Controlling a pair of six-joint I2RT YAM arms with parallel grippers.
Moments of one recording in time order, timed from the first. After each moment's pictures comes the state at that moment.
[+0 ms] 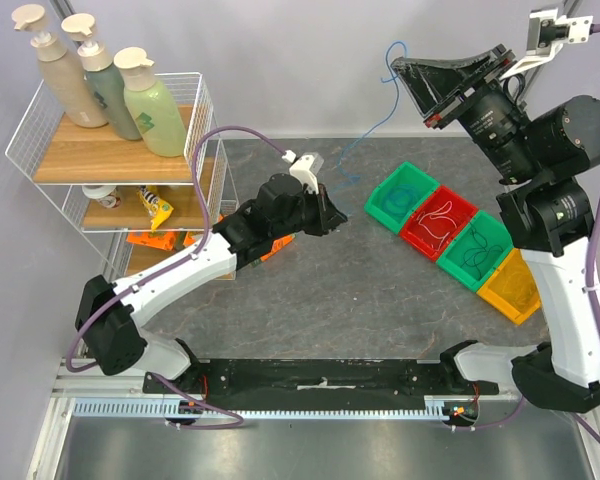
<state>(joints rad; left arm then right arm) -0.83 1.44 1.23 -0.14 0.08 -0.64 0.43 1.26 1.92 -0.19 -0.28 0.51</state>
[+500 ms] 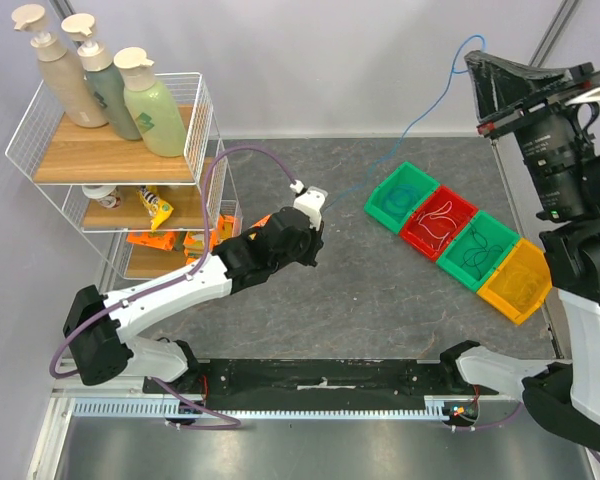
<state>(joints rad) -0.95 1.35 1.09 -0.28 -0.23 -0.34 0.43 1.14 1.95 -0.29 -0.01 0.29</state>
